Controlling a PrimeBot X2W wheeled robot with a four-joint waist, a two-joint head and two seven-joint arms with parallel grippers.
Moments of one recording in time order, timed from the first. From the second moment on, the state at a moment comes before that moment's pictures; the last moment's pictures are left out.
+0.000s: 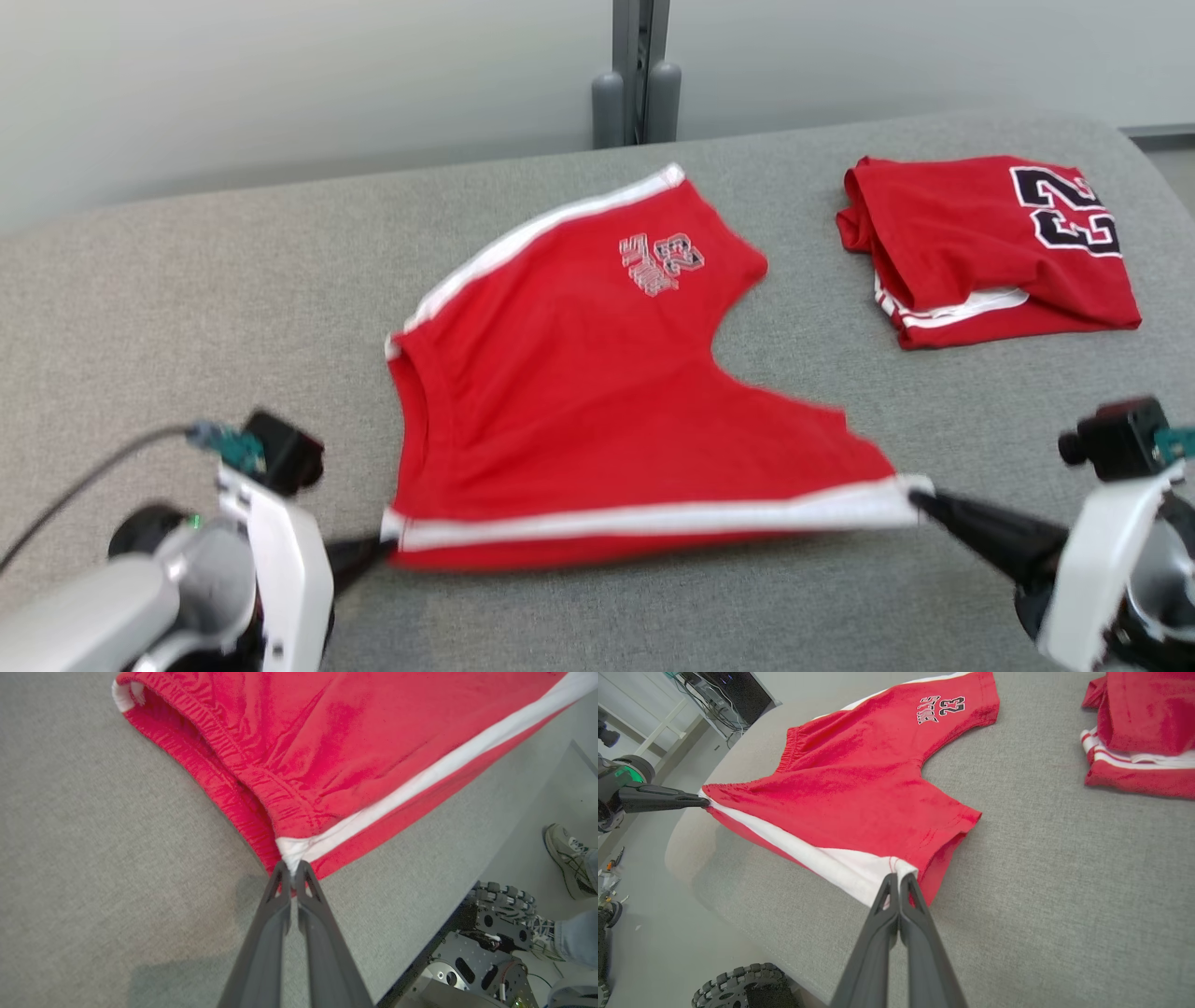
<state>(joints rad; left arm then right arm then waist) -0.65 0.81 -1.14 0.08 -1.21 0.00 0.34 -0.61 -0.89 1.15 0.07 1.33 0.13 -0.04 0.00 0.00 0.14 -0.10</state>
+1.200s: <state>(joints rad) -1.17 0.67 -0.99 0.24 -1.53 0.01 0.90 -1.17 -0.70 0.86 0.38 1.36 0.13 0.53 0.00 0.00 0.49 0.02</state>
